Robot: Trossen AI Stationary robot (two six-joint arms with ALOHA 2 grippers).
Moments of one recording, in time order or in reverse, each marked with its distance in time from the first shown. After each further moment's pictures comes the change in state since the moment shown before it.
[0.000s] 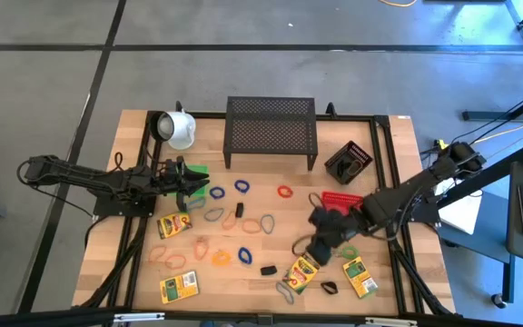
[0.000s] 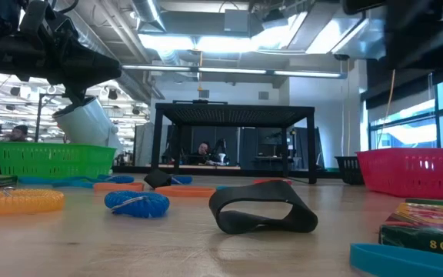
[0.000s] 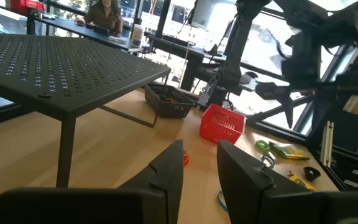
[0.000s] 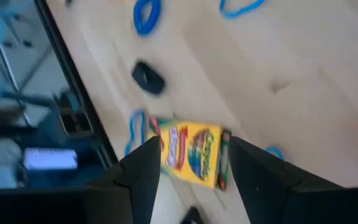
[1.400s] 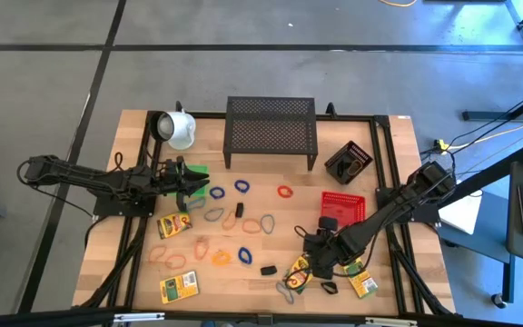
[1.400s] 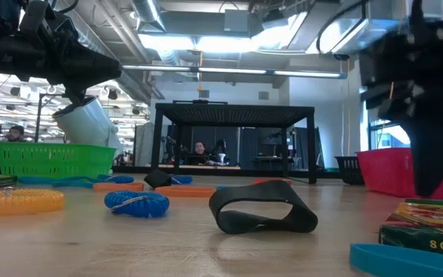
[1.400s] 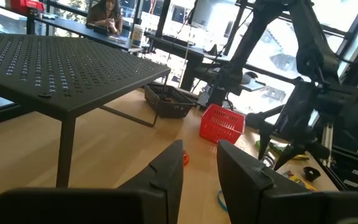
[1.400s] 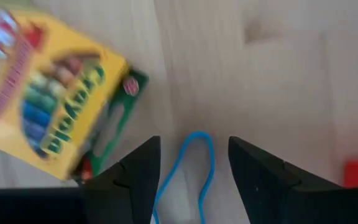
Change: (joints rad) left arm 0.000 0.000 0.000 -0.001 0.000 0.000; right arm 0.095 0.362 -0.001 -0.077 0.116 -0.380
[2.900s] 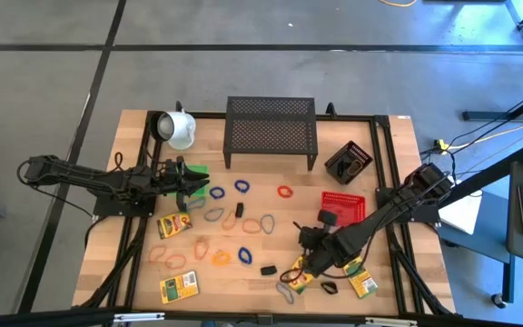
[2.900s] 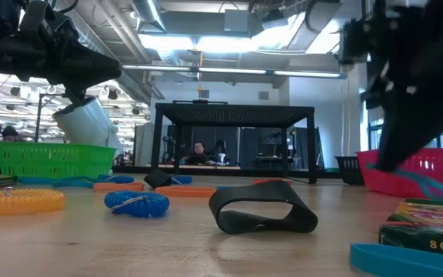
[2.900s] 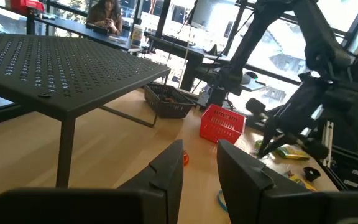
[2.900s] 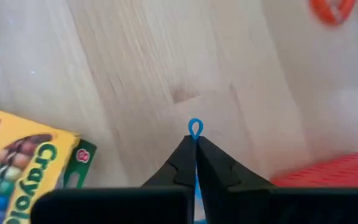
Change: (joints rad) left arm 0.000 0.000 0.000 0.000 0.000 0.000; right arm -0.022 0.024 0.114 -0.143 0.238 0.109
